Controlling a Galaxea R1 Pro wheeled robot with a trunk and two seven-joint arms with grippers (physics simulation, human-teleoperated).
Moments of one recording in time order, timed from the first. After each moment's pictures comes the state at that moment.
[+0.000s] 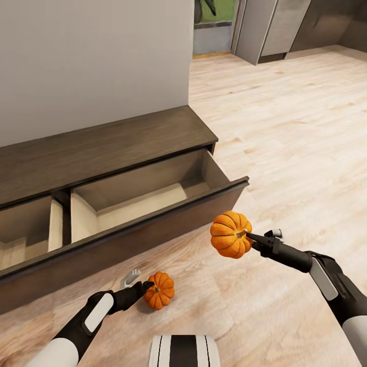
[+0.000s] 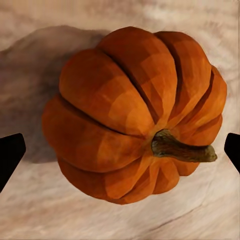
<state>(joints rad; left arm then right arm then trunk) -0.55 0.08 -0.17 -0.63 0.86 0.50 -0.11 -0.63 -0.37 0.00 -0.93 -0.70 0.83 1.30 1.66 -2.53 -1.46</state>
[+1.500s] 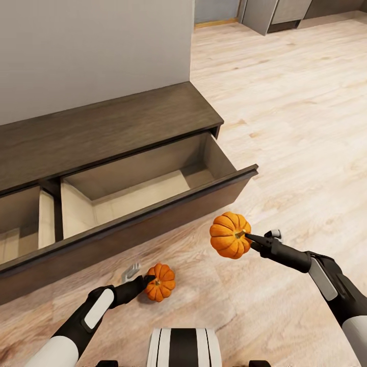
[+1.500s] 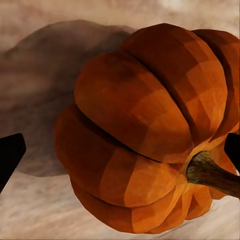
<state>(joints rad) -0.55 0.08 -0.17 -0.69 0.87 0.50 -0.11 -0.63 -0.36 0.01 -0.93 -0.70 0.83 1.27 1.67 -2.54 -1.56</state>
